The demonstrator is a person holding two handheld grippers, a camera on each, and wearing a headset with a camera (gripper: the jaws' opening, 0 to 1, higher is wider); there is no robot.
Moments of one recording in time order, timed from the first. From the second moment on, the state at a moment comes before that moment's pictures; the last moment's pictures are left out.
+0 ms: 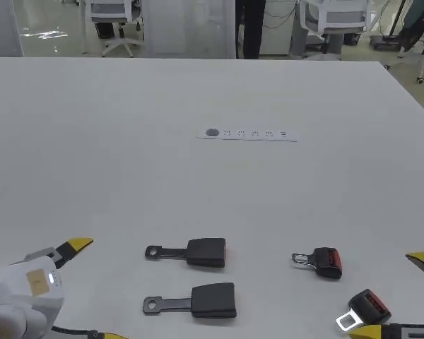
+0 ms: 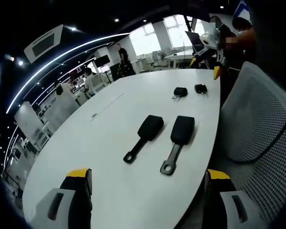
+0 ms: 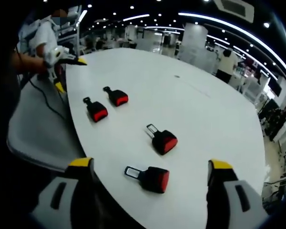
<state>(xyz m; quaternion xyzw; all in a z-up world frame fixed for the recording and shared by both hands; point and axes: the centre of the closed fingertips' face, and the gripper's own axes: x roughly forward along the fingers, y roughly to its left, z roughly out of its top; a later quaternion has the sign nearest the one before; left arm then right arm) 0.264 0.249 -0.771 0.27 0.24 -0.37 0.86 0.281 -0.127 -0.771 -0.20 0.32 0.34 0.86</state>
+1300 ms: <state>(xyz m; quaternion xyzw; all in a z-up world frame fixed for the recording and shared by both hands) 0.271 0.246 -0.747 0.19 0.22 -0.35 0.89 0.272 -0.141 -0.776 -0.15 0.31 0.34 0.87</state>
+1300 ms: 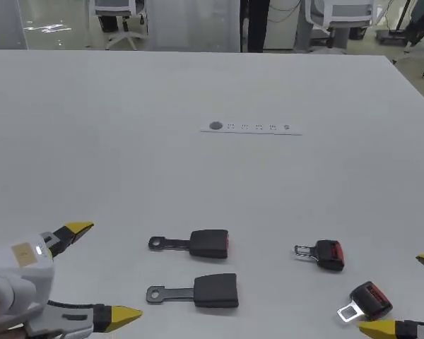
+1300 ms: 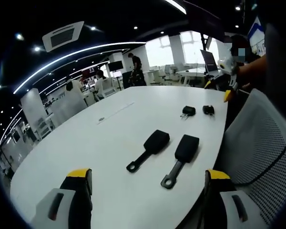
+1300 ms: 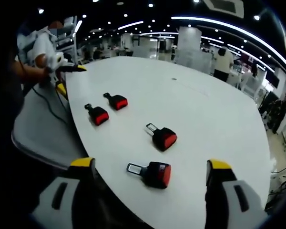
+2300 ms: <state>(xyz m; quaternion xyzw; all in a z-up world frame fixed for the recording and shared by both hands) 0.263 0.227 -0.740 0.19 0.28 -0.40 0.85 0.269 -0.133 -0.754 -0.19 0.31 0.40 0.84</state>
